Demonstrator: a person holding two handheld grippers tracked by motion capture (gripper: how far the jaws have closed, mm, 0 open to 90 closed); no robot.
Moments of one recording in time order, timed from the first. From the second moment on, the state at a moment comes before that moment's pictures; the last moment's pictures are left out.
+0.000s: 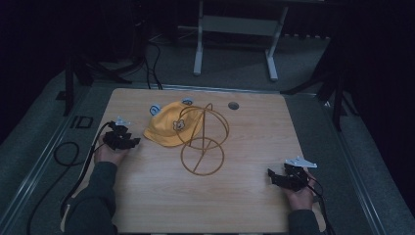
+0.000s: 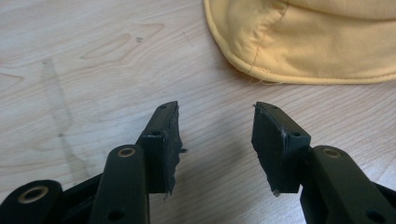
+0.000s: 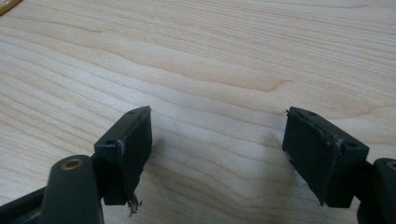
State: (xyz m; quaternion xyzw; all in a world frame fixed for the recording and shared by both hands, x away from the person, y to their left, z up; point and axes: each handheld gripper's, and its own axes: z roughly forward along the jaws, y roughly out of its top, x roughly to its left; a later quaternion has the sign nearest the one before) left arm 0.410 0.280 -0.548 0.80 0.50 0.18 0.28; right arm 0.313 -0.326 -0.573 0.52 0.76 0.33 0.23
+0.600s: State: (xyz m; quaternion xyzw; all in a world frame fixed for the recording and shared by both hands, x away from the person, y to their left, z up) left arm 0.413 0.287 -0.503 0.83 0.47 0.19 0.25; right arm 0.313 -0.326 -0.573 0.52 0.76 0.33 0.23
